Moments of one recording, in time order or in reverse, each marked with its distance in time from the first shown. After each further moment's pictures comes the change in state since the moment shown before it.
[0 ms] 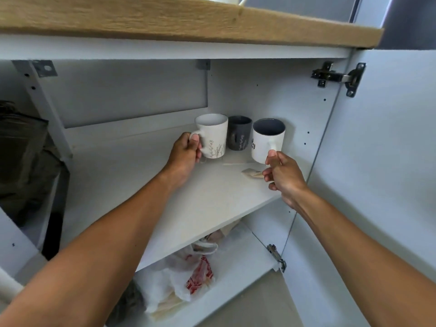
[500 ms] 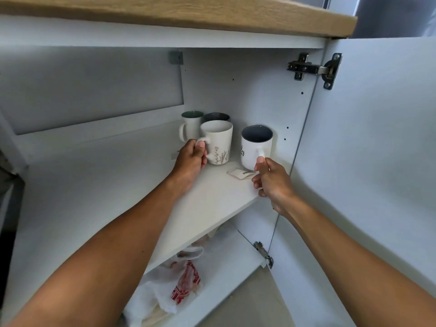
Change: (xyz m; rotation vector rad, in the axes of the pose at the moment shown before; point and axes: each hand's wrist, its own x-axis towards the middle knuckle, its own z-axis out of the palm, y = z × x) left_hand 0.008 -0.023 0.068 -0.089 -0.148 -0.075; right_hand 0.011 0.031 -0.010 0.016 0.093 0.056
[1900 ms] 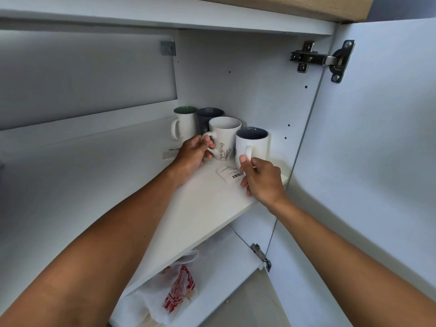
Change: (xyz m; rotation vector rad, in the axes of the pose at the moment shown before) left_hand 0.044 -0.020 0.014 0.123 -0.104 -0.042; right_hand 0.022 0.009 0.014 -0.292 -0.023 -0.282
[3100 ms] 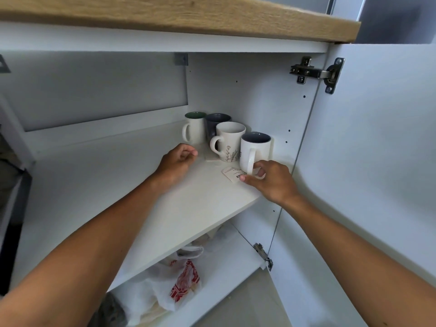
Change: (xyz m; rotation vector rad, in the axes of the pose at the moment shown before) left_hand -0.059 0.015 -0.058 0.385 0.095 -0.034; right_hand -0.003 0.003 -0.032 -0.394 -0.144 -0.060
